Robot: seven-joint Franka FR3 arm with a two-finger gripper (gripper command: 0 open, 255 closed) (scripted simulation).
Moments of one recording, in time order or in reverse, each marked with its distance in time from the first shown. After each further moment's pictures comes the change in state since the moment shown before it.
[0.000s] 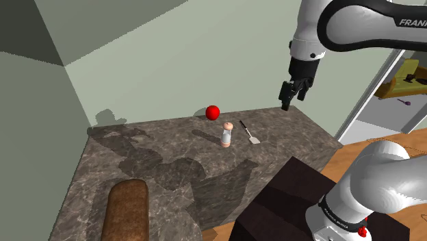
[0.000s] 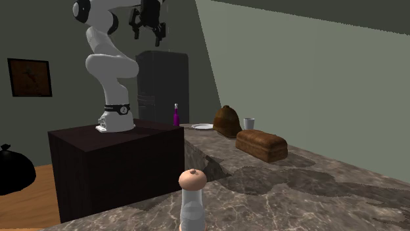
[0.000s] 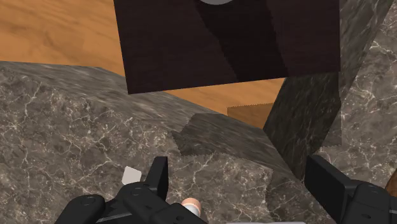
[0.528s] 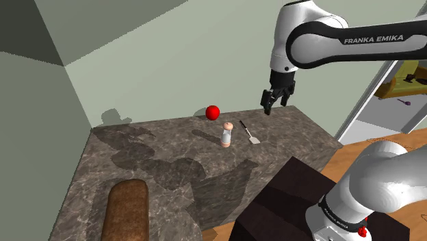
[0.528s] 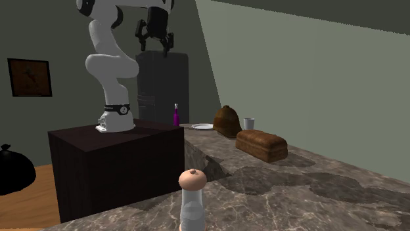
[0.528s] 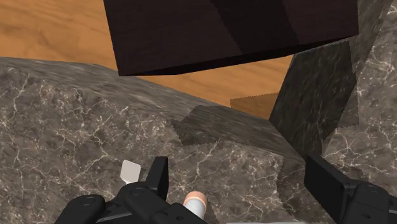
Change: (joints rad) arm -0.028 0.171 0.000 -0.029 -0.016 0.200 0.045
